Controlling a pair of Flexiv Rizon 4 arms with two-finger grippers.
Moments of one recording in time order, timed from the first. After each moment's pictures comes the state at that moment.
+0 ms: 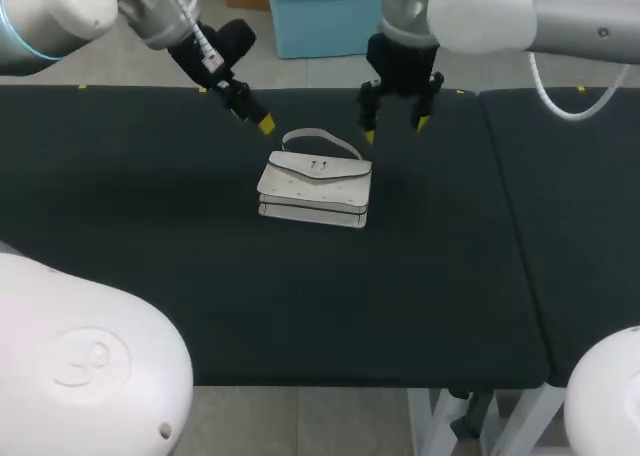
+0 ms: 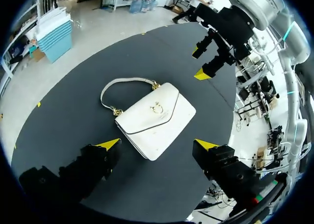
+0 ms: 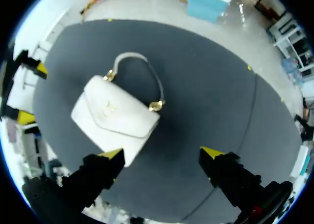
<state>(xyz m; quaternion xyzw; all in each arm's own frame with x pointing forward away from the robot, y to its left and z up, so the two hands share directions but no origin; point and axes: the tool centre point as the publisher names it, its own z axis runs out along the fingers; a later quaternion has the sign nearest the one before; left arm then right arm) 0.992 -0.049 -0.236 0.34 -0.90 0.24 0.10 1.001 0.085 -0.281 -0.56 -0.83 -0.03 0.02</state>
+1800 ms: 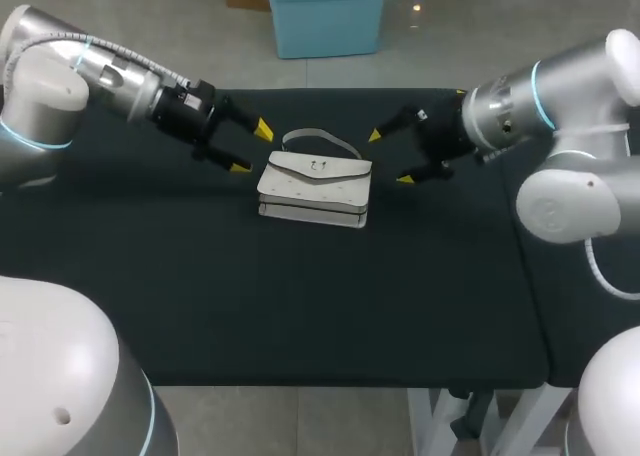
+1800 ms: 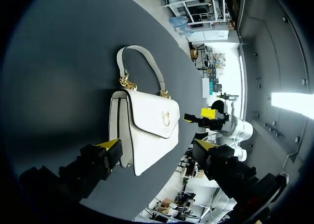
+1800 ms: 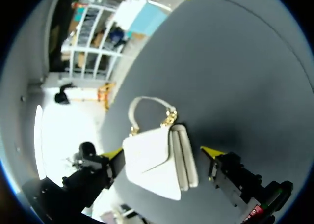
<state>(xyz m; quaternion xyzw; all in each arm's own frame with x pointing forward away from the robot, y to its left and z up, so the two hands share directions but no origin) 1.003 -0.051 -0.313 0.58 -0.64 0.33 0.37 0.993 0.112 -0.336 -0.78 -0.47 -0.35 0.20</state>
